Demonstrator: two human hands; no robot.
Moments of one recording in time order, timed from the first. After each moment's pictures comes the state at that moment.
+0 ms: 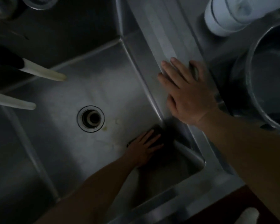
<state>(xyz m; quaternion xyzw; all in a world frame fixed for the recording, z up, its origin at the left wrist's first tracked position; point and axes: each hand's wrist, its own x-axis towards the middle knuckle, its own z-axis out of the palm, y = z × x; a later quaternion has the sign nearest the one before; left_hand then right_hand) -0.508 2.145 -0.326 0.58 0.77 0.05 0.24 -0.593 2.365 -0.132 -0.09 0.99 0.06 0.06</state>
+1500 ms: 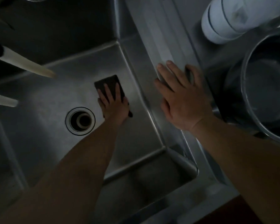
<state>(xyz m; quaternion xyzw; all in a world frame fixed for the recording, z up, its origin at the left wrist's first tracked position) -0.654 2.177 -0.357 0.00 0.96 0.14 0.25 -0.592 2.363 -0.135 -0.11 0.99 0.06 0.05</state>
